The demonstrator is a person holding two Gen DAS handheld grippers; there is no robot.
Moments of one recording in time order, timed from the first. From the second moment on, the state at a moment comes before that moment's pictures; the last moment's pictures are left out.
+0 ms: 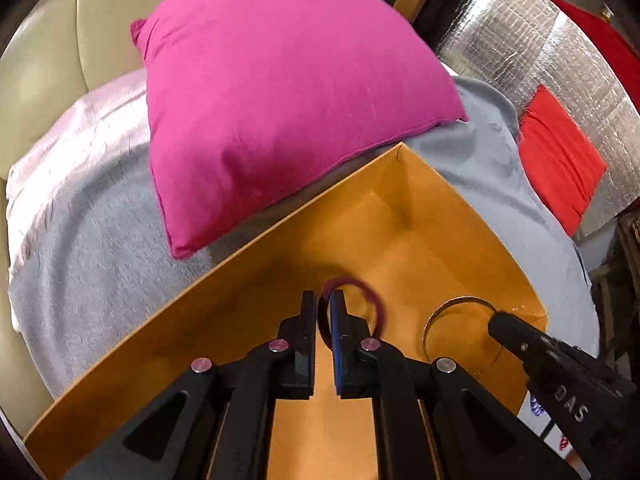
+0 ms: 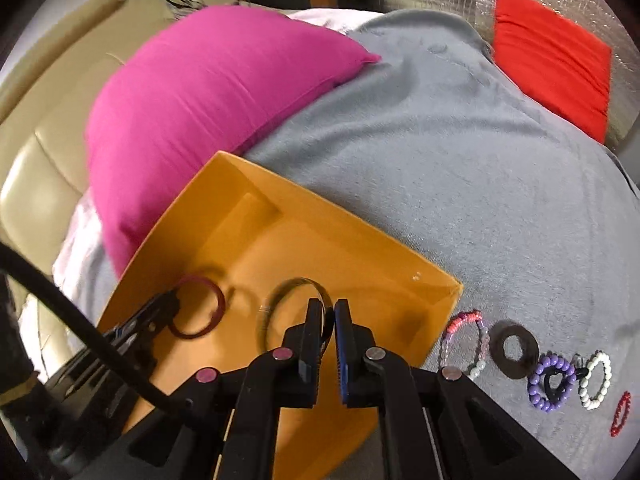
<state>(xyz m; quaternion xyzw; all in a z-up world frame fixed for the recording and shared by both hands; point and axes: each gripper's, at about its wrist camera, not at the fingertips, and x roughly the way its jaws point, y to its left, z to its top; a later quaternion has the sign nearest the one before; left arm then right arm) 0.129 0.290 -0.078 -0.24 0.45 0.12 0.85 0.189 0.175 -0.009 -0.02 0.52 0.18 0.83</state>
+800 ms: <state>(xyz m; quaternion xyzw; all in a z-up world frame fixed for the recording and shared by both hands) 0.097 0.149 0.023 -0.04 0.31 0.00 0.95 0.084 -0.160 0.011 0.22 0.39 0.05 0.89</state>
